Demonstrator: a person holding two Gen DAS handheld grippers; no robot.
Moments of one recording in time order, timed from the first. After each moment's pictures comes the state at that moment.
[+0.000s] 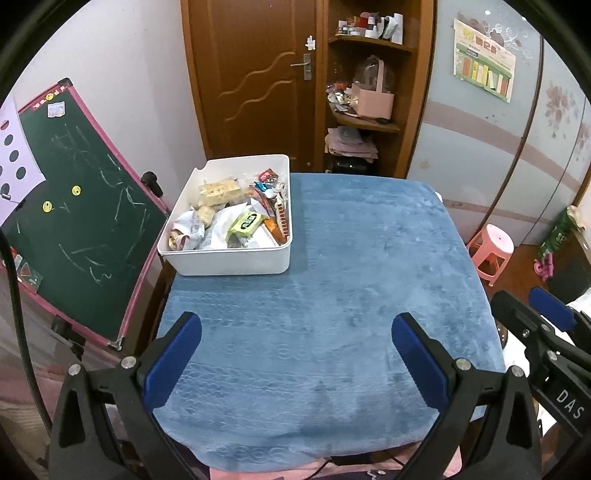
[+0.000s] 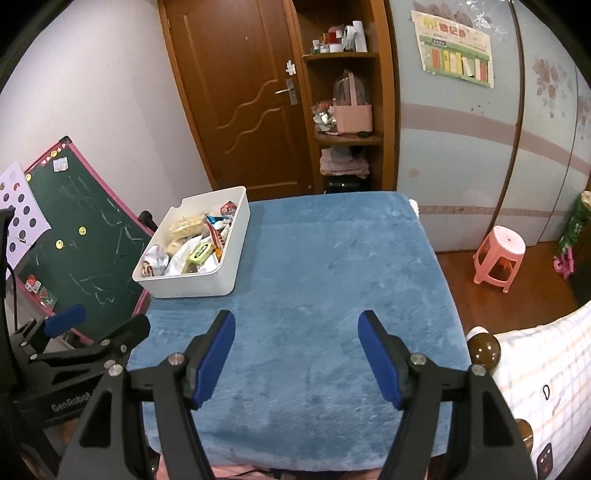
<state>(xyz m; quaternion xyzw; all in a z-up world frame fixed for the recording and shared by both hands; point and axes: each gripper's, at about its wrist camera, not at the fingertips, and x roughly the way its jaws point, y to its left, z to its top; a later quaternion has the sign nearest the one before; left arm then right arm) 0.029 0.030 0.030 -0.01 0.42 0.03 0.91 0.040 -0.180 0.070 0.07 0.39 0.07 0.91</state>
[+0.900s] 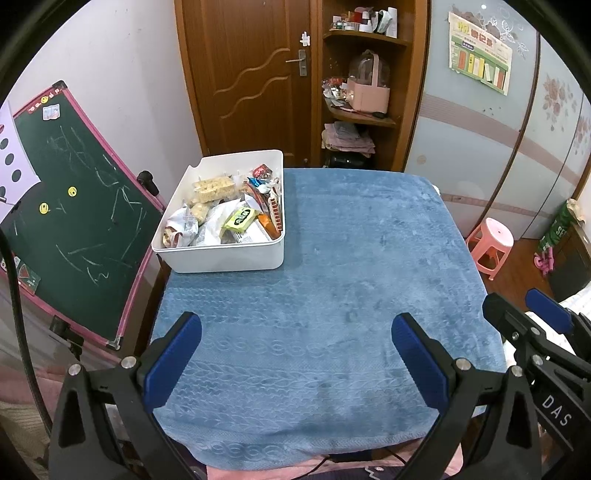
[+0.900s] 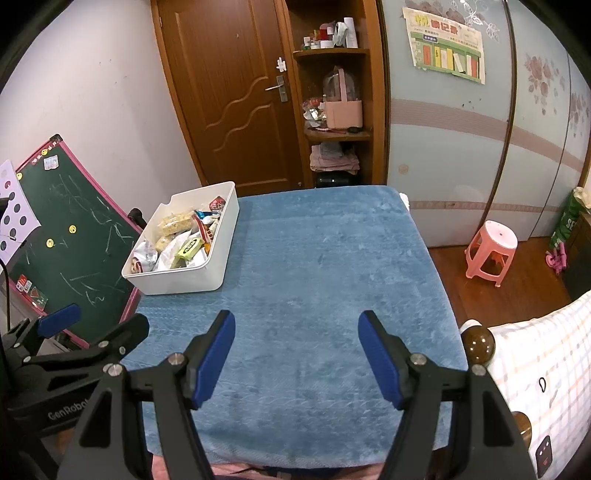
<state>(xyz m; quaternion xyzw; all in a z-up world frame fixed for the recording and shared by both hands) 0.027 0.016 0.024 0.00 0.43 0.03 0.90 0.038 -0.182 0.060 0.06 0.40 0.06 0.91</state>
